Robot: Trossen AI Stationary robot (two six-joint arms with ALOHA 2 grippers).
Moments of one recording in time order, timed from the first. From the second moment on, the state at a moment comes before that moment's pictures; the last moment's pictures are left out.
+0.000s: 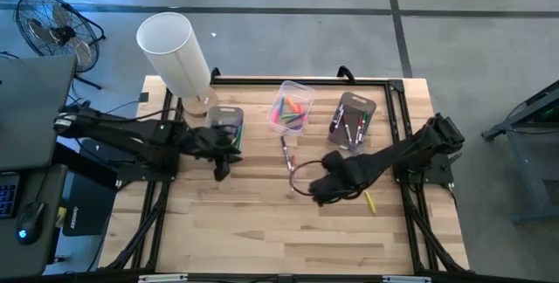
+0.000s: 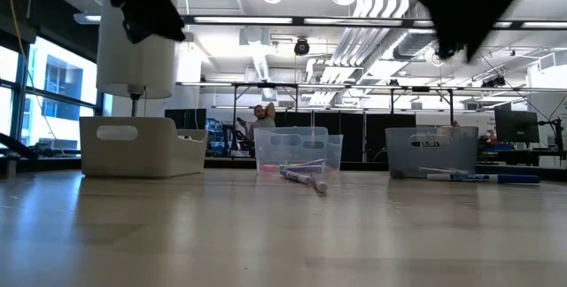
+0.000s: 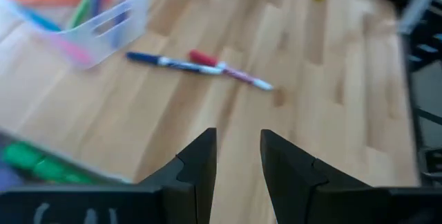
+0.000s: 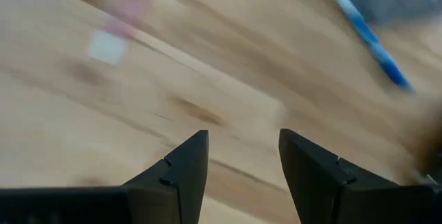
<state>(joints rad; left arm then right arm) -0.14 0.98 0.81 -0.49 -0.17 -0.48 0.39 1.73 1.48 -1.37 0.23 1.52</state>
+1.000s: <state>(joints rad) -0.22 1.00 0.81 -0.48 -0.06 -0.49 0.48 1.54 0.67 -0.71 -0.22 1.89</state>
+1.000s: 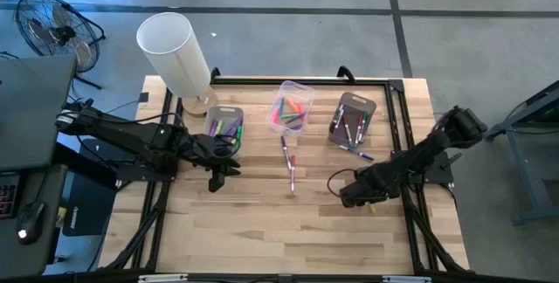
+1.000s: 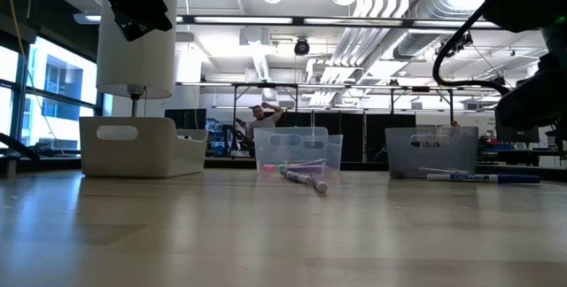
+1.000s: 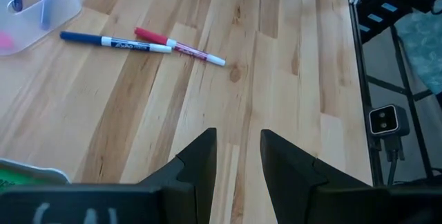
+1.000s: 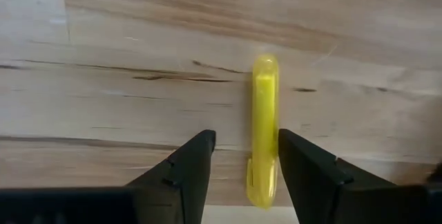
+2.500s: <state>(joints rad) -0.22 1.01 0.81 -0.45 -0.22 -0.39 -0.27 1.66 1.43 -0.50 0.26 0.65</state>
